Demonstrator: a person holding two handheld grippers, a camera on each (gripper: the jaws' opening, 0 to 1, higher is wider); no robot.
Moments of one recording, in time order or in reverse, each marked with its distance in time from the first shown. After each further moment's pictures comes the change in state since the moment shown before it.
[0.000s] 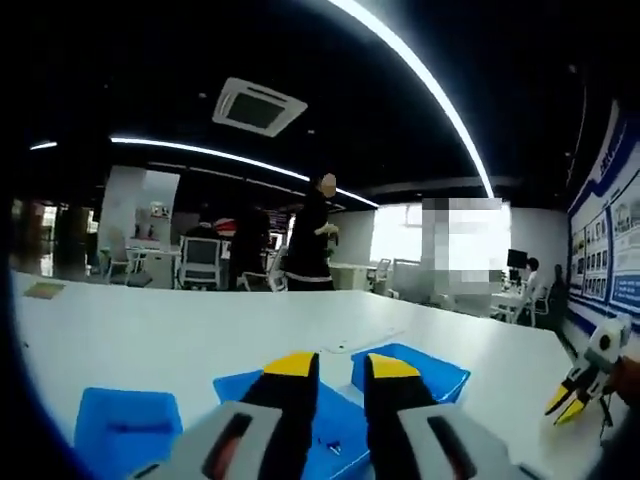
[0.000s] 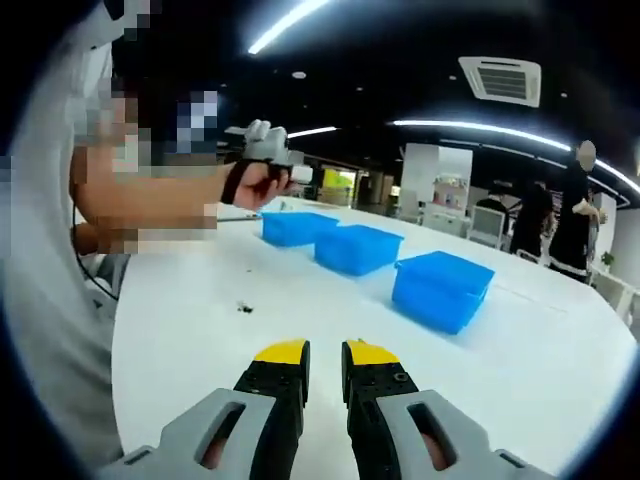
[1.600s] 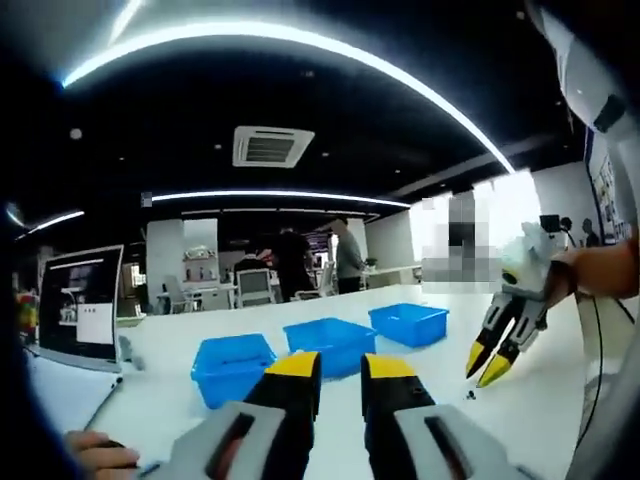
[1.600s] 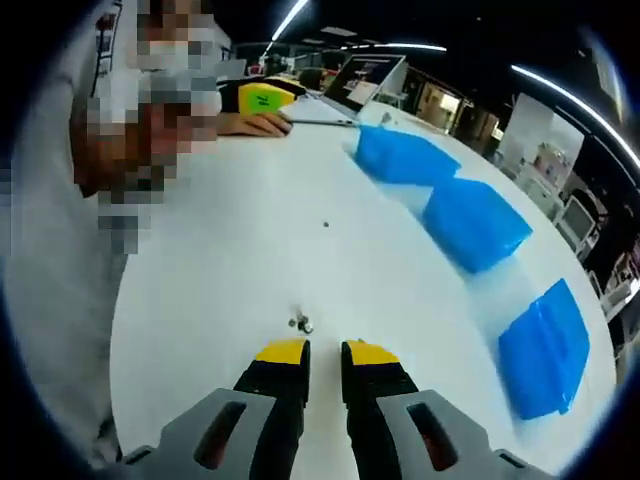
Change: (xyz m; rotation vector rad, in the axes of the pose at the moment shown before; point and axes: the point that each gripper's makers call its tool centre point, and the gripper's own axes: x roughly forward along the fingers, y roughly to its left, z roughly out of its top) left arm -0.200 -0.049 -0.050 0.193 -0.052 0.246; right arm 0.094 0.079 -0.008 -0.274 0.449 0.387
